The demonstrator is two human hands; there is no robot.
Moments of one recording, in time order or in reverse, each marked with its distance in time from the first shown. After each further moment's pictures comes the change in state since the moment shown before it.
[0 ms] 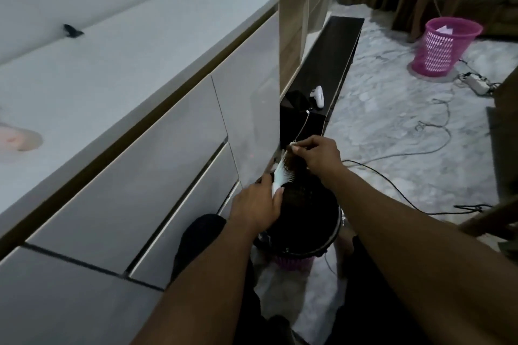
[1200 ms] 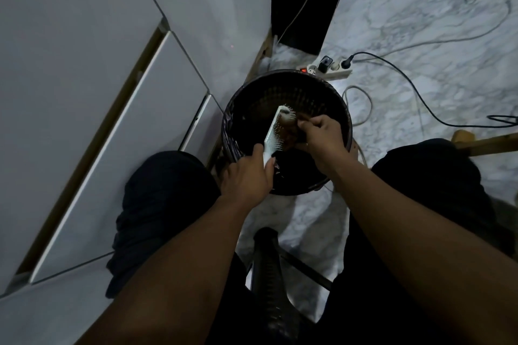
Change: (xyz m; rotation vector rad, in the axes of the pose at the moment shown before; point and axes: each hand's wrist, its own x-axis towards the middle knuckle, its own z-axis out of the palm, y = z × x) left_hand 0.005 -0.038 0.155 -0.044 -0.370 -0.184; right_hand 0.040 0.191 0.061 0.280 -0.053 0.500
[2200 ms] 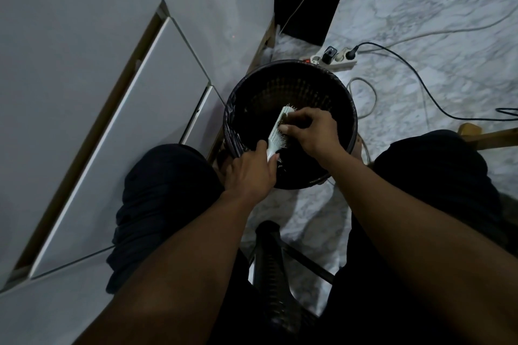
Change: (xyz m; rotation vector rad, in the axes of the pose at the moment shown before) left_hand 0.000 0.002 0.003 0.007 -0.059 -0.069; right_hand -0.005 0.007 0.005 -0.494 -0.109 -0.345
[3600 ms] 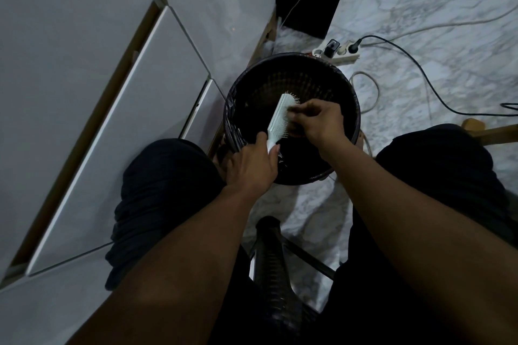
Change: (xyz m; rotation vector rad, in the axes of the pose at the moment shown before) left_hand 0.005 -0.002 0.005 -0.063 0.059 0.009; right_hand 0.006 -0.005 0.001 0.460 0.038 0.243
